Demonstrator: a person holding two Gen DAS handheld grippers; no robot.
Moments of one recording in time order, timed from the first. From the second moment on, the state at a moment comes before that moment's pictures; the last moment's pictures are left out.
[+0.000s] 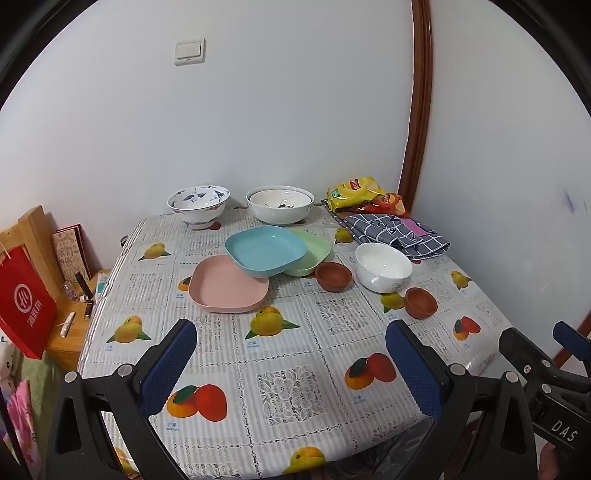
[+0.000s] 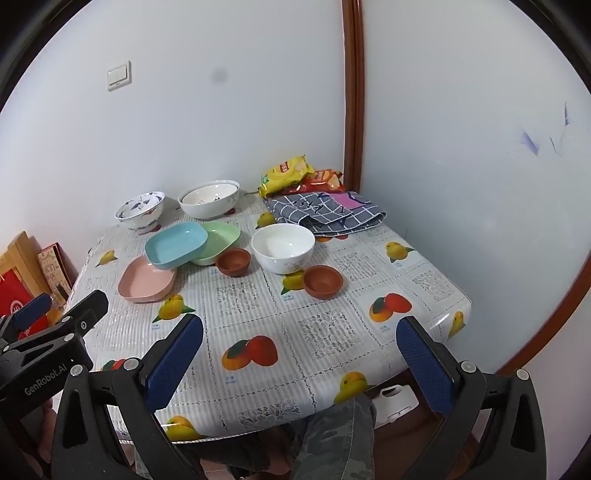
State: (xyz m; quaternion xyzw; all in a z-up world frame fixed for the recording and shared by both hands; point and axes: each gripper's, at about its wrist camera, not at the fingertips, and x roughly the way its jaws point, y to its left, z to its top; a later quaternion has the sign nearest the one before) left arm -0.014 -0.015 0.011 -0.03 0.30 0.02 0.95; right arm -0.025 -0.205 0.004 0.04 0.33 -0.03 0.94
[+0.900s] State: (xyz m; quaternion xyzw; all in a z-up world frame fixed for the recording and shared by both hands) left arm -0.017 -0.015 0.011 -0.03 0.30 0.02 0.95; right arm -0.030 -0.206 0.004 0.04 0.32 -0.03 0.94
